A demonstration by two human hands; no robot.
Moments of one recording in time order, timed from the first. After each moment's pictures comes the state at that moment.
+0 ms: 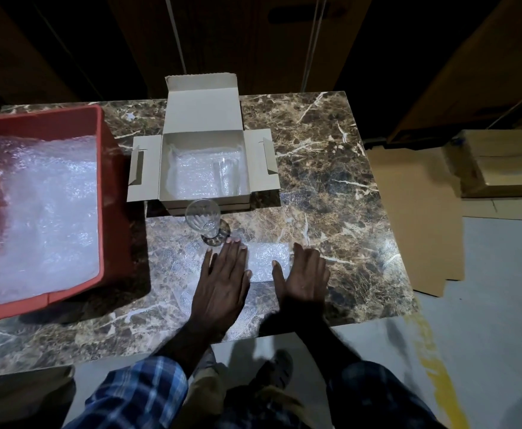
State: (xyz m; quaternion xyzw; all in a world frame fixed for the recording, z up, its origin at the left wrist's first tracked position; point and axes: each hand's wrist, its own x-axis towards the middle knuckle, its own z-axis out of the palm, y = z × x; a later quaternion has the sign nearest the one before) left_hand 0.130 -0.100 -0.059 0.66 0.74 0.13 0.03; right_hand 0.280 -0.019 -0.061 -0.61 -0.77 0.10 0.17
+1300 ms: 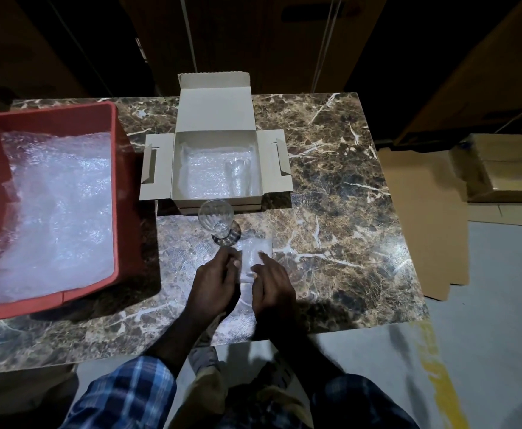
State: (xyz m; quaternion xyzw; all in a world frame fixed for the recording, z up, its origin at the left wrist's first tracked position) left_hand 0.101 -0.098 -0.035 0.45 0.77 0.36 0.26; right_hand 0.235 -0.055 -0.066 -0.43 -0.81 0.24 0.32
